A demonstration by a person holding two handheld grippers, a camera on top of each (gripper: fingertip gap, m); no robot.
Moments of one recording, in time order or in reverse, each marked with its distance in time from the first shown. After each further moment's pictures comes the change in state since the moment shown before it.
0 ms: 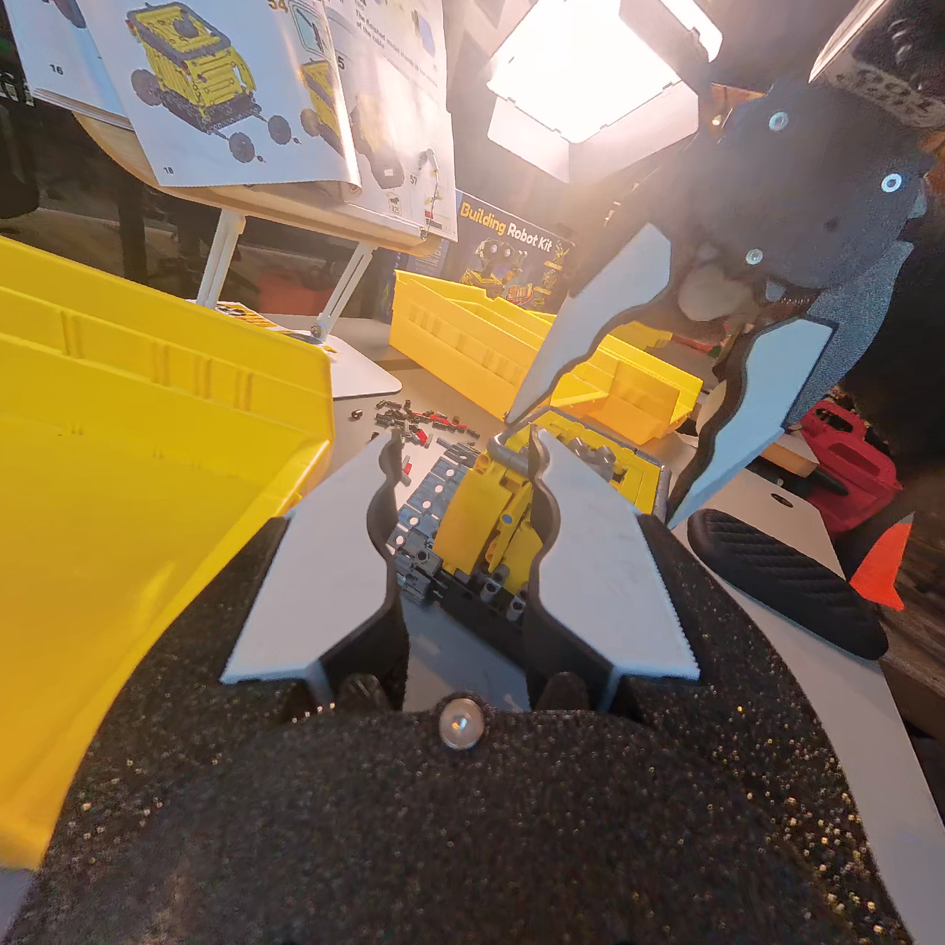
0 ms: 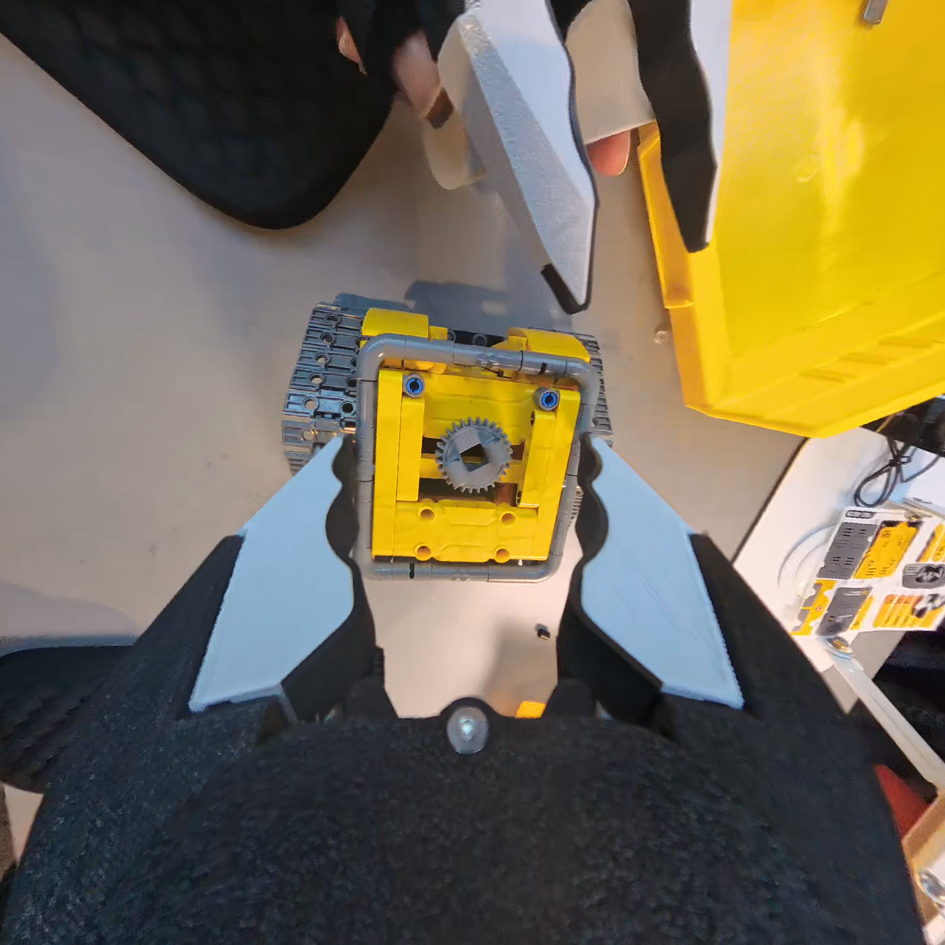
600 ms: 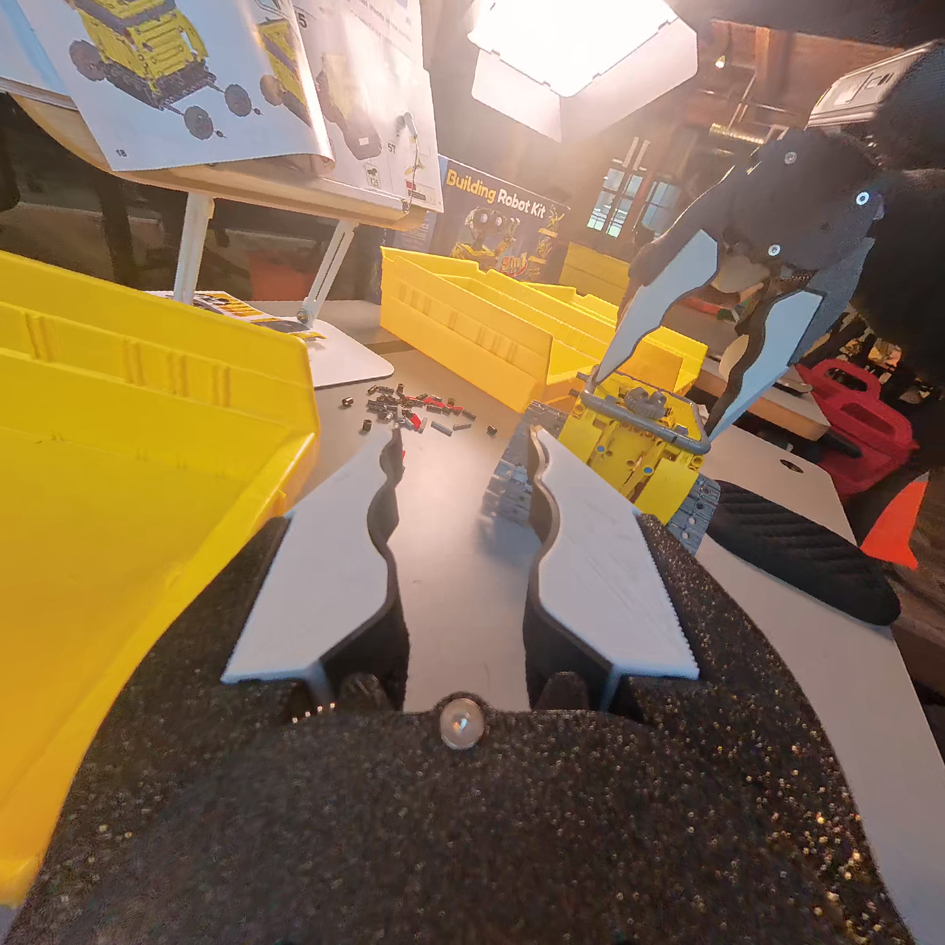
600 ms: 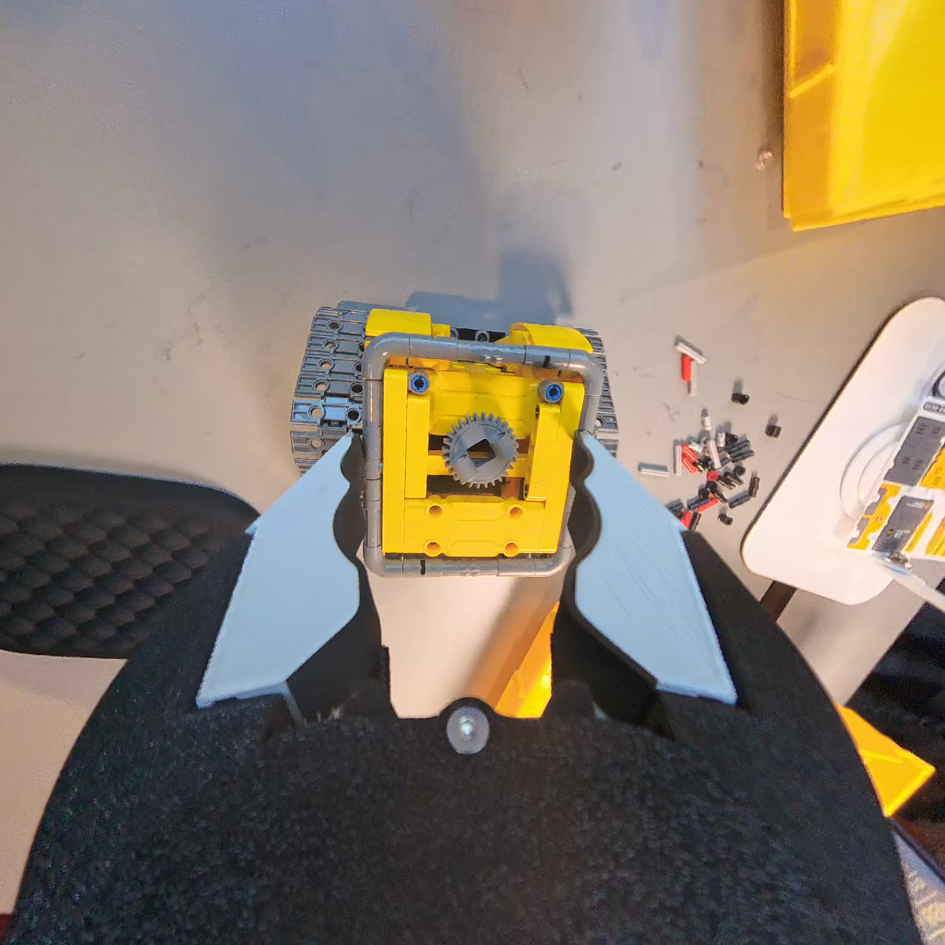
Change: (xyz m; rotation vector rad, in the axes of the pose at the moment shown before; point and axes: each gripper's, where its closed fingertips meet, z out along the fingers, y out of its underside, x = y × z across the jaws) left arm 0.008 0.008 0.005 -0.056 0.012 0.051; right arm -0.040 0.107 -0.032 0.018 -0.011 -0.082
